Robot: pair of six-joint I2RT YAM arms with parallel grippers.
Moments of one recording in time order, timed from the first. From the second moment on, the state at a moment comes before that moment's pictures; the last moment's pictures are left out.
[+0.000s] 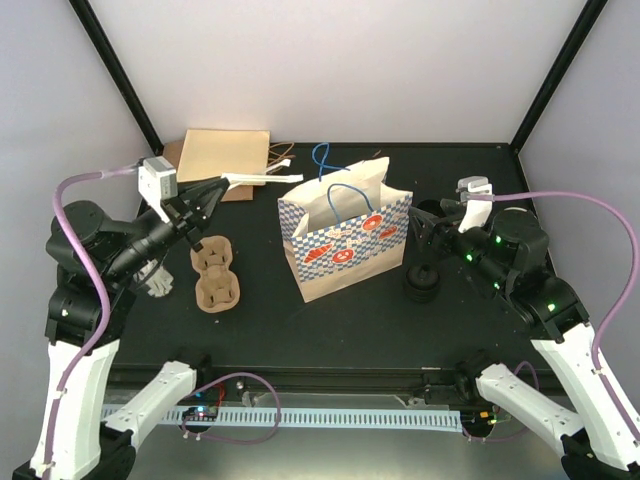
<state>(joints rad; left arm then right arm) -0.26 0.79 1.40 -0.54 0.54 -0.19 0.52 0.75 1.11 -0.61 -0.01 0.25</state>
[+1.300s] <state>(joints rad) -0.32 1.00 1.26 -0.44 0.71 -0.26 0.52 0.75 1.11 -0.62 0.00 0.25</state>
